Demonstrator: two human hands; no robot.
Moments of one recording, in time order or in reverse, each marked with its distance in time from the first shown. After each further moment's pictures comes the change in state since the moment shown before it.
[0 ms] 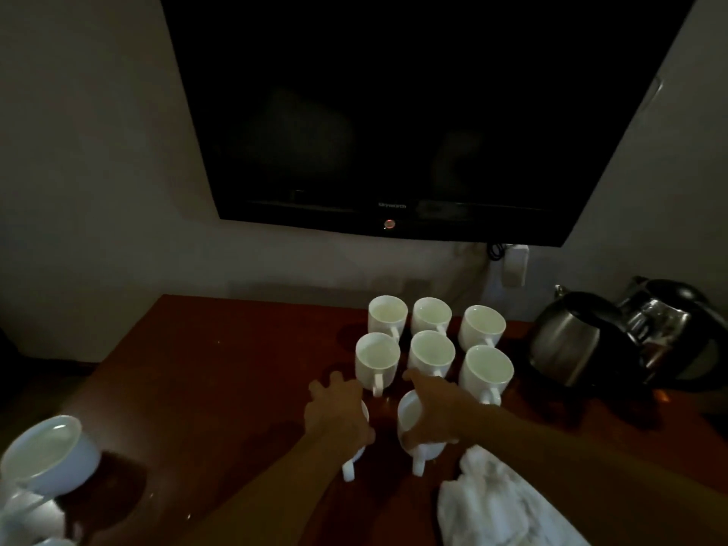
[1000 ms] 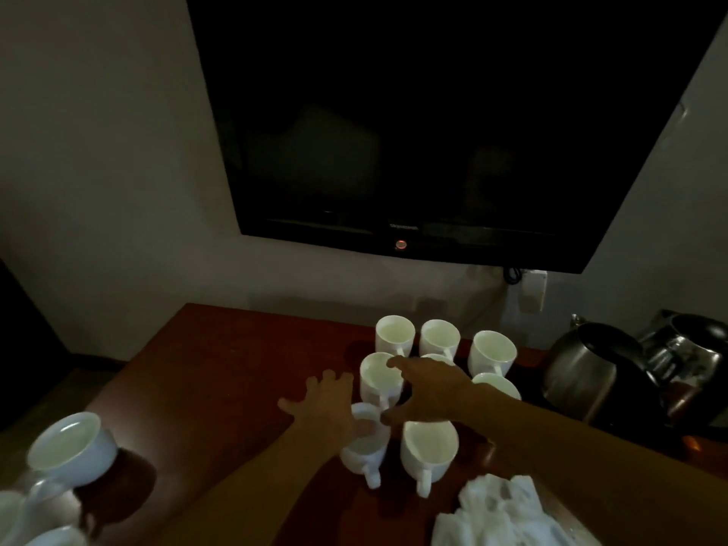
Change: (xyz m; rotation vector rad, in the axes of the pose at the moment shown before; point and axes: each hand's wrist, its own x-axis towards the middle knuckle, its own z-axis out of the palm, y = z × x) left_hand 0.009 -0.003 -0.031 -0.052 0.019 -0.107; right_hand 0.018 -0.023 -0.049 -0.188 0.114 -0.243
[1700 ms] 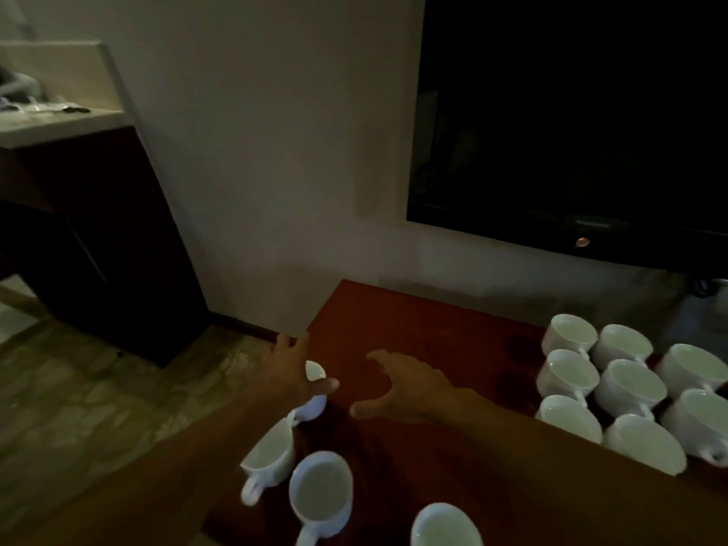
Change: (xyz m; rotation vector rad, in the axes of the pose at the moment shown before) left_hand -0.075 -0.338 -0.095 -0.055 0.214 -0.169; right_hand 0.060 -0.320 0.083 0.100 -0.091 -0.129
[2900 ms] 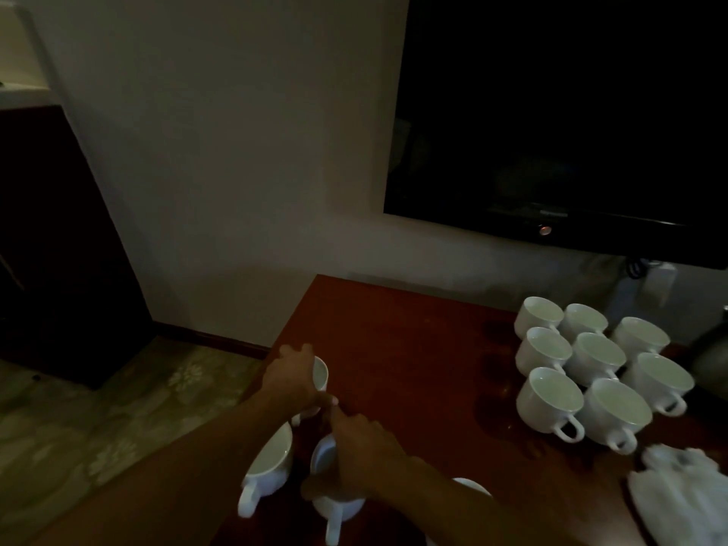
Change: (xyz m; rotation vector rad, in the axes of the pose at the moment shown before) left_hand 0.055 -0.025 0.063 -0.011 -0.134 0.098; right_hand -0.007 -0.065 0.097 0.060 -0.174 0.112
